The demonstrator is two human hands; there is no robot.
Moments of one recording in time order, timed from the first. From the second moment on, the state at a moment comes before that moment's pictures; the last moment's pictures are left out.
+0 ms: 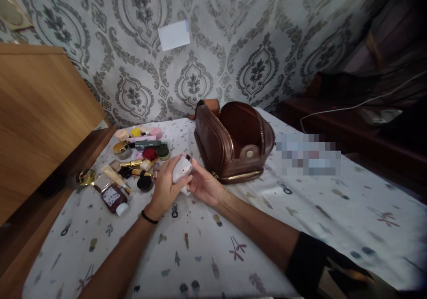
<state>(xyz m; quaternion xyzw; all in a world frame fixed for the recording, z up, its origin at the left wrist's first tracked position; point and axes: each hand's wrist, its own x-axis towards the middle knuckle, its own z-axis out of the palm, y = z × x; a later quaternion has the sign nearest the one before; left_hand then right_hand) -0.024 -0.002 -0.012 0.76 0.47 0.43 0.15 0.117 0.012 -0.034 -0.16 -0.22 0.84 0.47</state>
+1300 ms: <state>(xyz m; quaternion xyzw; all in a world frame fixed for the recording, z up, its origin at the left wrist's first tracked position) -0.034 -0.001 -0.003 0.67 0.46 0.50 0.28 0.109 0.004 -0.037 -0.18 -0.28 0.83 0.45</state>
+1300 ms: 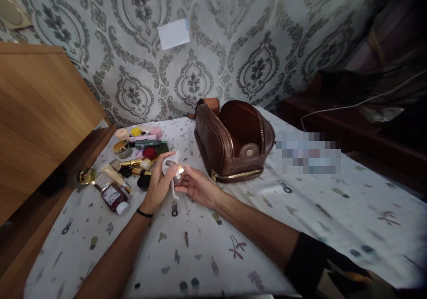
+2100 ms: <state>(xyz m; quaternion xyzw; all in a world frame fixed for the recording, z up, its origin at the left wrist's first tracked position) -0.039 -0.002 0.004 0.73 0.44 0.40 0.32 0.107 0.006 -0.040 -0.19 -0.28 0.85 0.41</state>
